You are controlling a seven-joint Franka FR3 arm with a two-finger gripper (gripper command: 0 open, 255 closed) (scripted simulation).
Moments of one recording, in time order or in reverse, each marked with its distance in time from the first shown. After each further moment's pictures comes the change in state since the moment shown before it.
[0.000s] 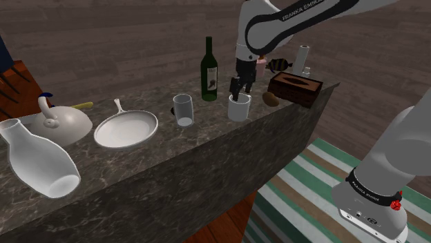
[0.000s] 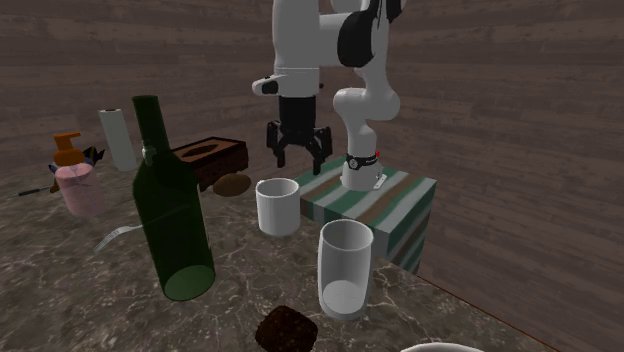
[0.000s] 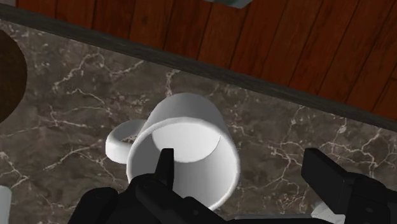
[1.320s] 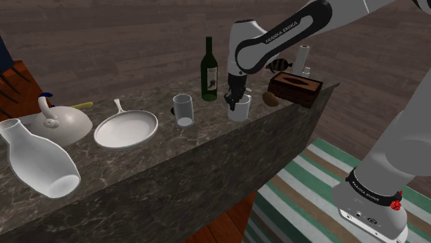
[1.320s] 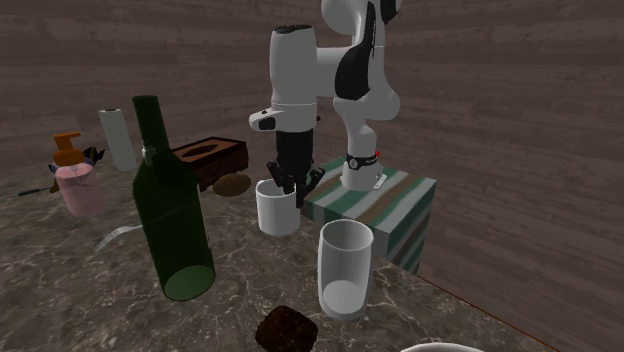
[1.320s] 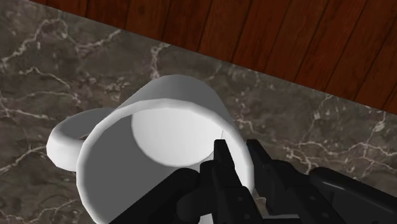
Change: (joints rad) arm 0.009 0.154 0.010 0.019 -0.037 0.139 0.028
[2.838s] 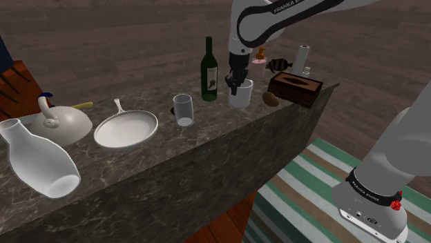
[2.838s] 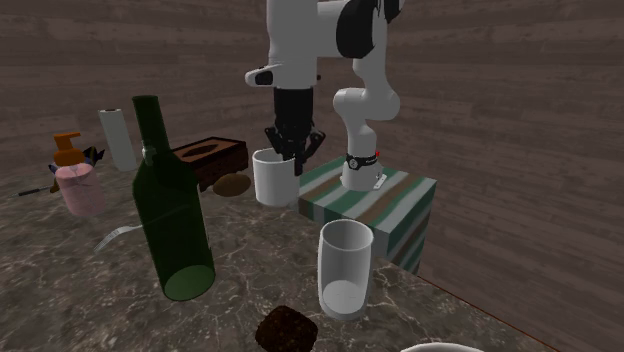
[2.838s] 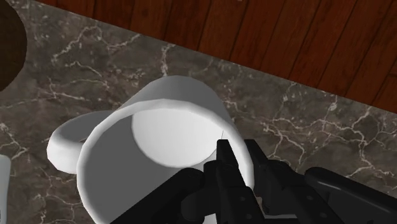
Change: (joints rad) arm -0.002 -0.089 0.000 0.105 0.019 -0.192 -0.013
